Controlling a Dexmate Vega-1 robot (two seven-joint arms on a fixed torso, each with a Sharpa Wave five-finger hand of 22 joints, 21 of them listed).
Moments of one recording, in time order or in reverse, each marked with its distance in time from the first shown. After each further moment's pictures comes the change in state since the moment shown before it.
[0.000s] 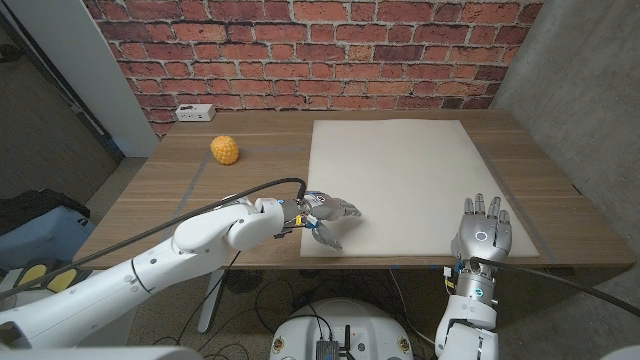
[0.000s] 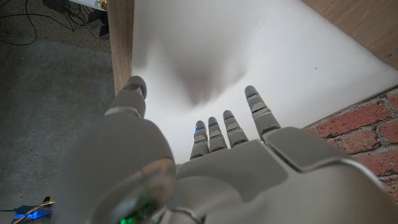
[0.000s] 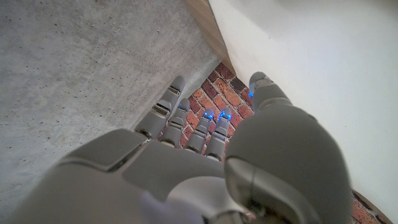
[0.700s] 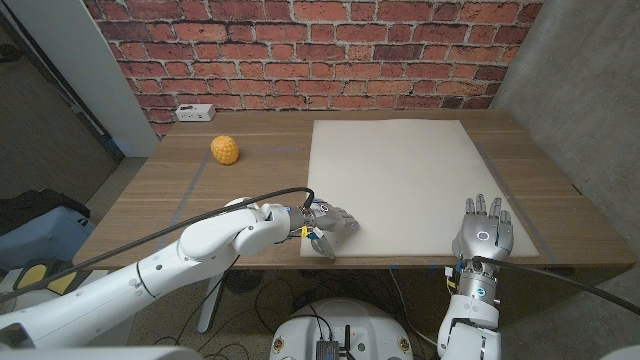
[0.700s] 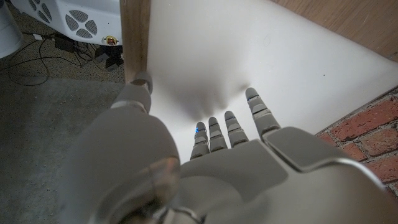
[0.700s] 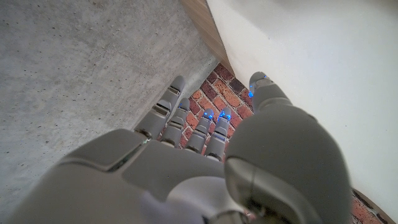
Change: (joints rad) left arm -0.005 -0.017 0.042 -0.018 0.148 -0.020 -0.069; left_hand 0.090 0.024 -0.019 0.011 0.015 0.003 -0.023 0.008 0.005 0.016 -0.058 0.019 0.000 -0.003 -0.039 0.013 0.000 -0.005 -0.016 0.016 0.000; right arm -0.010 -0.004 0.009 -0.019 0.021 0.020 -0.004; right_hand 0.000 0.000 0.000 0.000 -0.004 -0.004 0.004 0.000 0.000 0.000 0.000 0.000 0.000 0.005 0.005 0.000 -0.003 0.000 0.000 0.000 0.000
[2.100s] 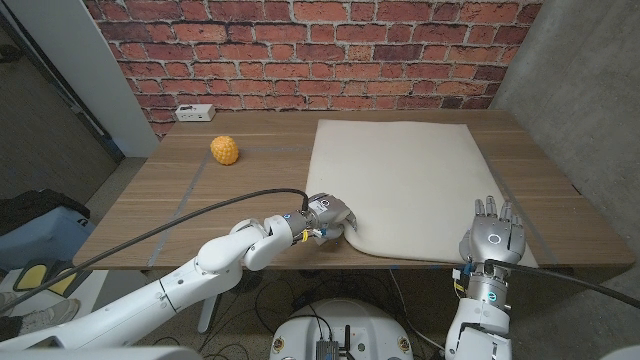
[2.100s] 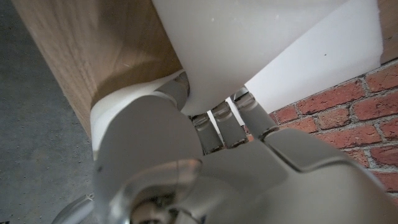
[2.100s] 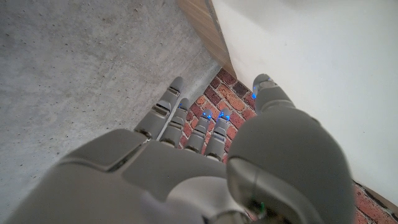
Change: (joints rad) left arm 0.056 -0.120 0.017 0.256 0.002 0.040 0.449; left_hand 0.299 0.212 0.207 -0.001 -0.050 0.798 0.026 0.062 0.022 0.888 -0.073 0.098 0.006 0.977 -0.158 0.030 -0.008 0.728 -0.243 0.342 0.006; right arm -0.050 -0.014 0.019 -0.072 0.065 -0.005 -0.010; right_hand -0.047 -0.006 -0.010 0.010 -0.019 -0.008 0.026 -0.004 0.000 -0.005 0.041 -0.008 0.000 -0.003 -0.005 -0.012 -0.002 -0.013 0.013 -0.008 0.002
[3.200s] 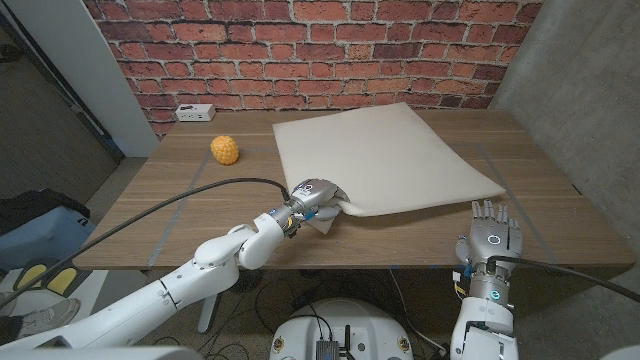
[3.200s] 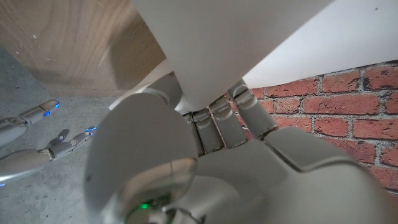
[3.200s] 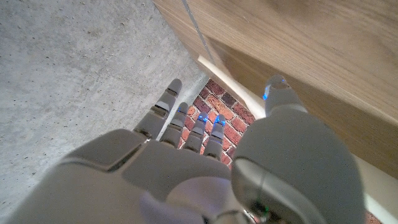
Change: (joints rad) left arm -0.007 -0.010 -0.048 0.105 -0.294 -0.098 0.343; left_hand -0.056 -0.026 0.047 0.010 0.003 0.149 -0.003 -0.031 0.036 0.076 0.005 -0.049 0.050 0.074 -0.043 -0.031 0.010 -0.041 -0.038 0.053 0.010; right arm -0.014 -0.015 0.012 -0.037 -0.006 0.058 0.102; right_hand -0.053 -0.057 -0.011 -0.017 -0.051 -0.141 0.000 -0.025 0.000 -0.107 0.002 -0.015 0.005 -0.057 0.003 -0.019 0.002 -0.030 0.023 -0.016 -0.001
